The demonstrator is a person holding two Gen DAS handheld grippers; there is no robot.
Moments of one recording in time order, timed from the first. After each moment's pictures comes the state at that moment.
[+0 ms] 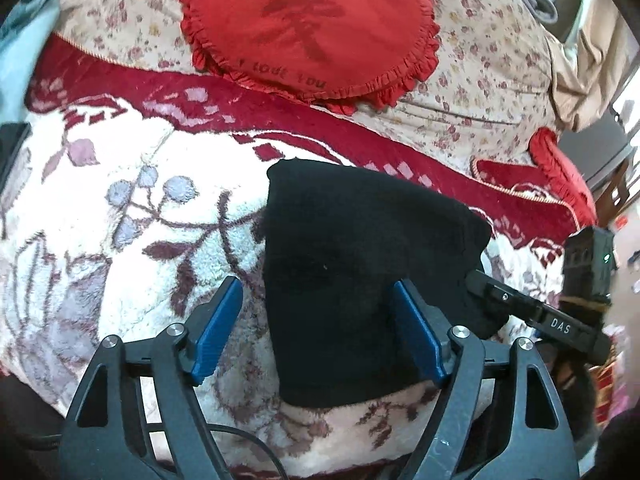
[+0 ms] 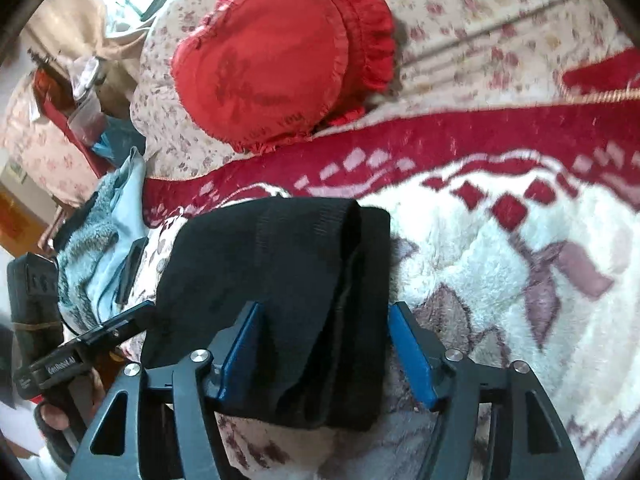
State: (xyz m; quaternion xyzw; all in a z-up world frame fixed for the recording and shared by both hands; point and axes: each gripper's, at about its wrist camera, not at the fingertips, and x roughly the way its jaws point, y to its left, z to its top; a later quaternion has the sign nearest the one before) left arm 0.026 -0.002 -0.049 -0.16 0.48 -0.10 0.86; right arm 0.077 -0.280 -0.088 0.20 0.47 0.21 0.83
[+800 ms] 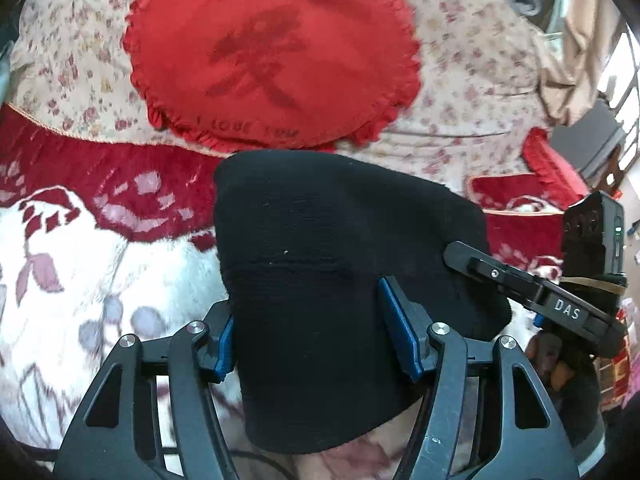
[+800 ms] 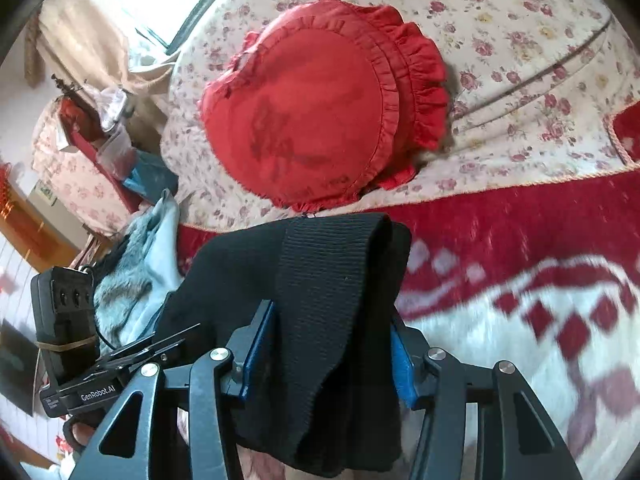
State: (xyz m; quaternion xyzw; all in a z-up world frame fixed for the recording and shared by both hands) left arm 0.113 -0.019 -0.035 -0.11 0.46 -0.12 0.87; right arm 0.148 -0.258 -0.055 0.23 0.41 0.24 0.85
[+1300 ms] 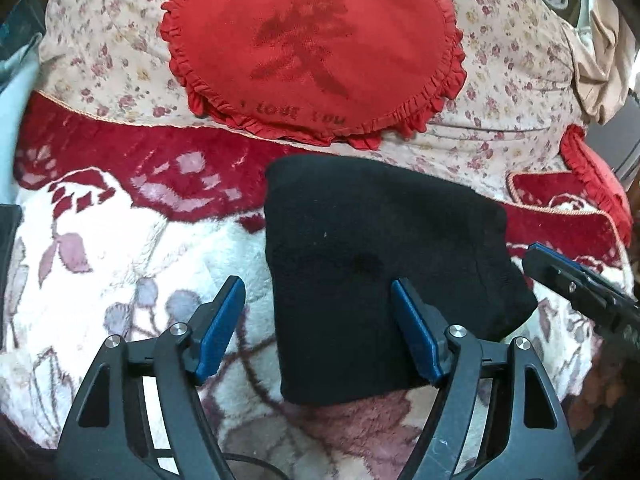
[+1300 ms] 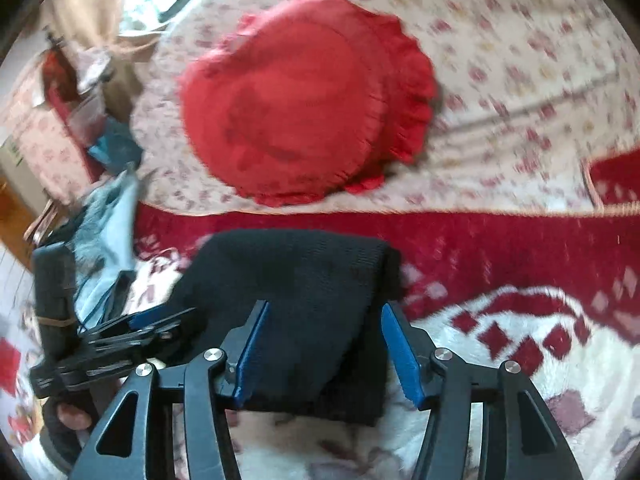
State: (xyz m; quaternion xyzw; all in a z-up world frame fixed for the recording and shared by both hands) left arm 0.098 -0.010 -0.048 -0.08 0.46 -0.05 0.88; right arm 0.126 -0.241 -0.029 0.10 0.41 0.20 0.88
